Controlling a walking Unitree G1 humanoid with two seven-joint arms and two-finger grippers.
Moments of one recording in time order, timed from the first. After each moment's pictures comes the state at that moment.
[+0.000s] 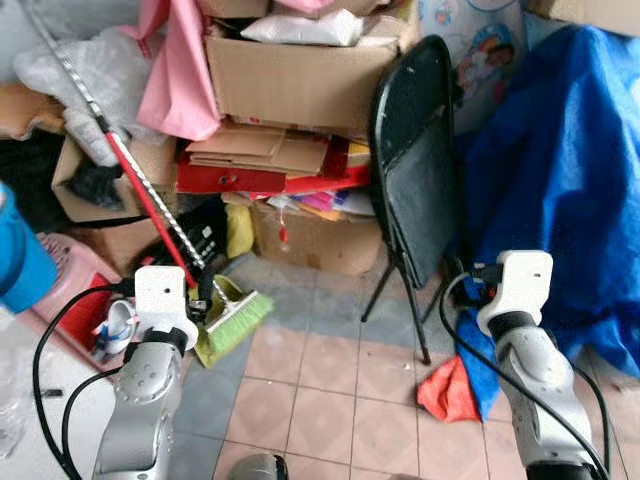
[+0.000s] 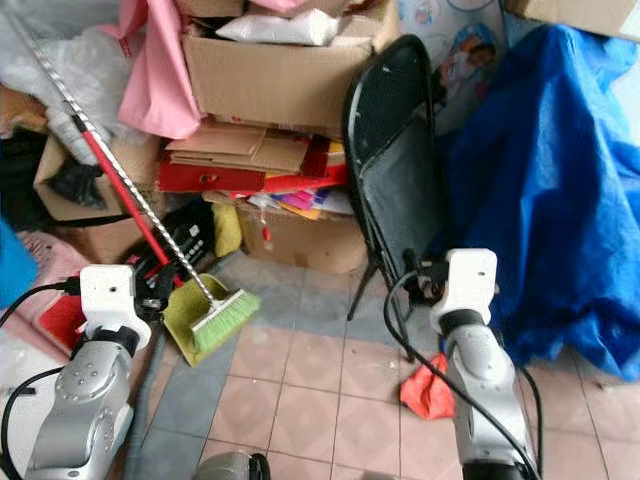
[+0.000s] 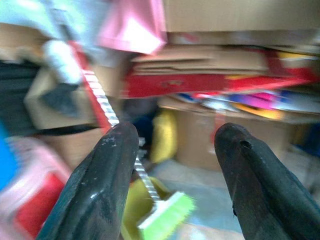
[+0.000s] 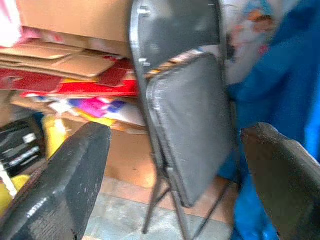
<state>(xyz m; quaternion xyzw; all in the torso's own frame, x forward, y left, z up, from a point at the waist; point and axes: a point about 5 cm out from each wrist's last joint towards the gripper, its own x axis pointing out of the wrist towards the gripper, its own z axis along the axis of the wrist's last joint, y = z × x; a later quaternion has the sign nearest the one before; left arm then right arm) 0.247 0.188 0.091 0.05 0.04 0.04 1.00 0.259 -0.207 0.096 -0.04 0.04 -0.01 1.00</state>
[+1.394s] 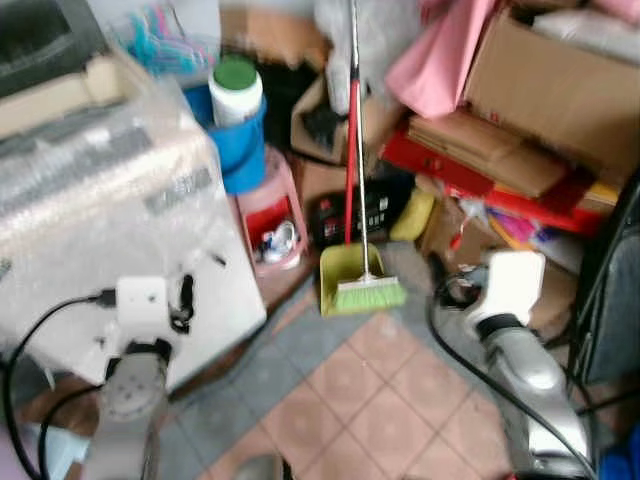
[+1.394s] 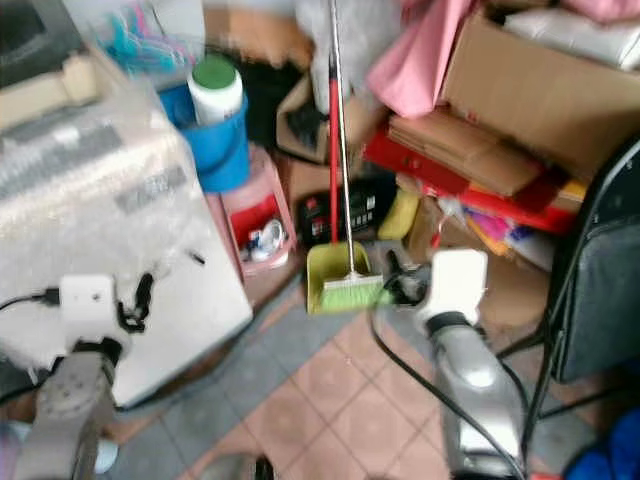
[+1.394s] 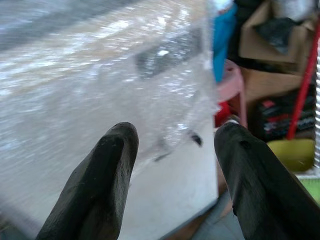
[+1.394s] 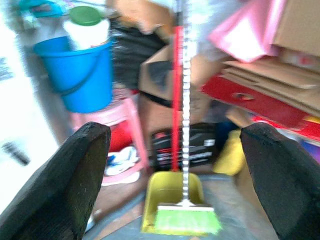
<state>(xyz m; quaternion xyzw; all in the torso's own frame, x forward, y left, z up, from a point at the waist) 0.230 0.192 0.088 0.05 0.09 0.06 0.99 0.255 -0.181 0.107 -0.02 0.03 0.04 1.00</state>
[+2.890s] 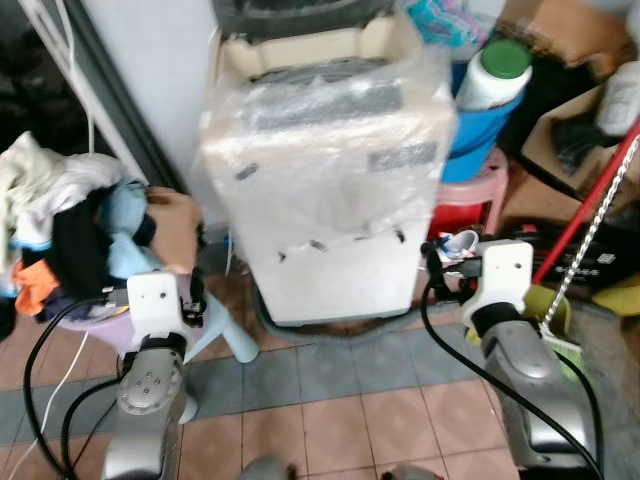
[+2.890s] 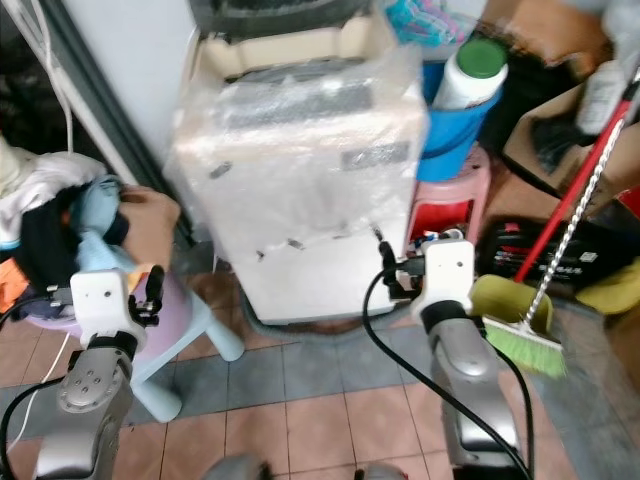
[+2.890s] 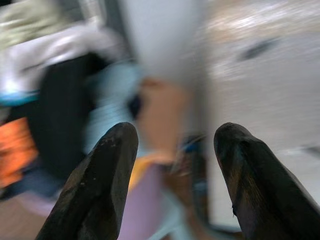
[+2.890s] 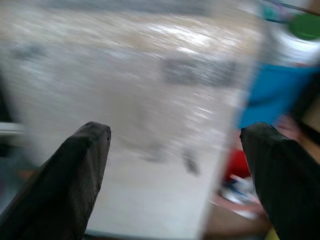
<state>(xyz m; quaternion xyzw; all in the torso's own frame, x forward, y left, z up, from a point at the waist) 0.245 0.184 0.098 0.04 0.04 0.07 1.00 0.263 -0.181 0.120 -0.04 0.01 0.04 1.00</state>
